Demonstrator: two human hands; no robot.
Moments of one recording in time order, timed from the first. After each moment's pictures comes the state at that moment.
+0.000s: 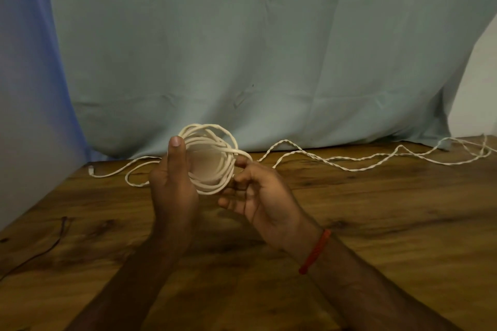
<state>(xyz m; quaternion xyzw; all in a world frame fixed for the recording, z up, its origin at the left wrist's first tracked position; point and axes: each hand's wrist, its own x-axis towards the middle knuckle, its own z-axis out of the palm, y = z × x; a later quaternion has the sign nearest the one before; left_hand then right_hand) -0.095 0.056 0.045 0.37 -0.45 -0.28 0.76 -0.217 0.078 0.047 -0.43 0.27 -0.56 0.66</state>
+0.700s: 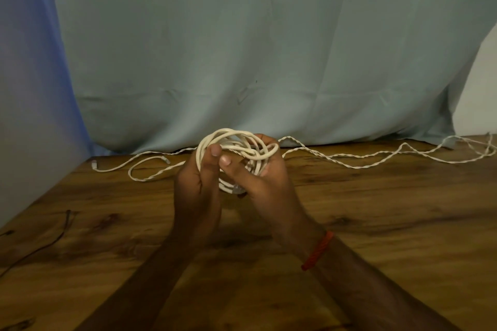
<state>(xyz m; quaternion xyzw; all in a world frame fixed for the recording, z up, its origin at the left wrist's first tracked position) -0.107 0.074 0.035 0.36 -0.58 -0.21 0.70 -0.212 0.082 0.048 -0.54 0.28 -0.66 0.44</state>
